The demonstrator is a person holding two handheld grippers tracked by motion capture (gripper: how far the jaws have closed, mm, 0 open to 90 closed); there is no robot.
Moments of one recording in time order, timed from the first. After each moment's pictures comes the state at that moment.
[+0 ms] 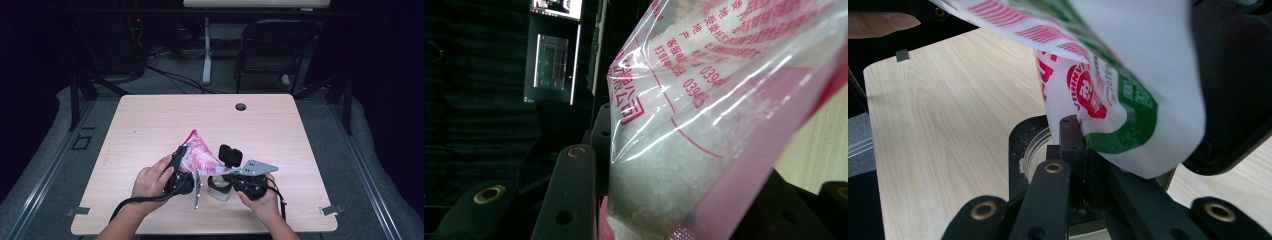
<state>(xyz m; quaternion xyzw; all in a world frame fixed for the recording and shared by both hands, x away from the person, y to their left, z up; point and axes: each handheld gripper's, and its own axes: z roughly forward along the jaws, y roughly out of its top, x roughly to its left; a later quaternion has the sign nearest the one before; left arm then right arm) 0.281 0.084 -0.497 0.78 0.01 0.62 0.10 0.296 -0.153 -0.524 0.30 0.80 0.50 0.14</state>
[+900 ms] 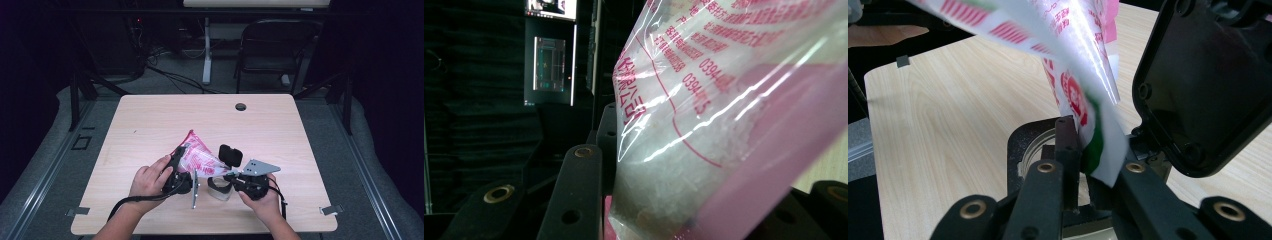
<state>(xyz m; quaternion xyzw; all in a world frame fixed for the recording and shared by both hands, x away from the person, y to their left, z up) 0.285 0.090 -0.502 0.78 -0.01 0.62 0.08 0.296 -0.156 -0.522 0.30 0.79 0.51 0.15</state>
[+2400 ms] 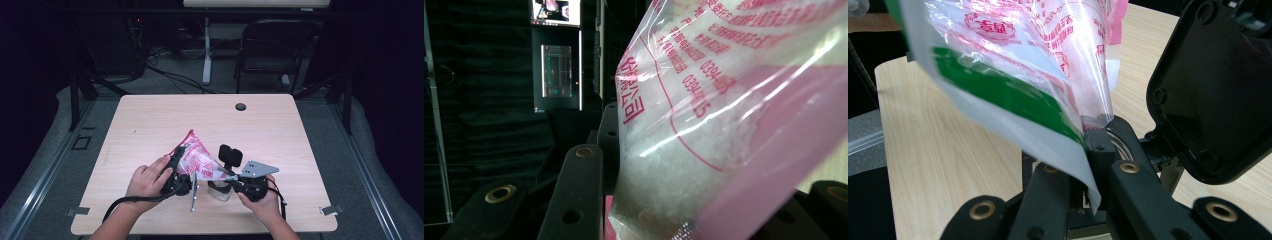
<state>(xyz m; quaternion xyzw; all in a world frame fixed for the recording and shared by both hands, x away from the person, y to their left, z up) 0.279 0.091 -0.495 0.78 -0.04 0.62 0.06 0.291 -0.152 -0.518 0.29 0.80 0.51 0.14</state>
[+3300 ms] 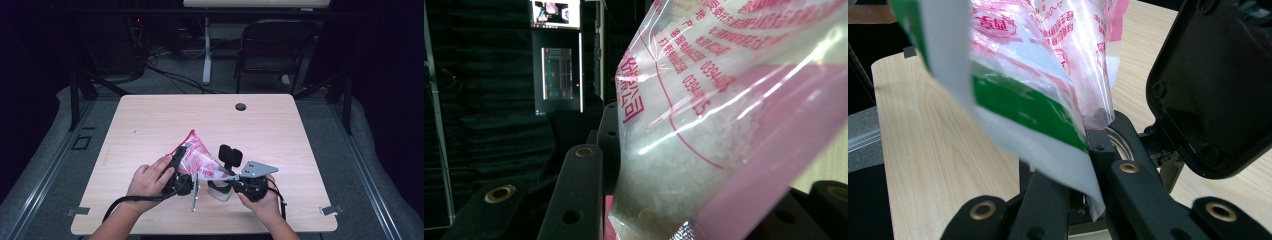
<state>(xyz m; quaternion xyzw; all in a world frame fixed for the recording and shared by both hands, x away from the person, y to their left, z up) 0.279 0.087 -0.493 0.78 -0.04 0.62 0.06 0.292 -0.152 -0.521 0.29 0.80 0.50 0.14</state>
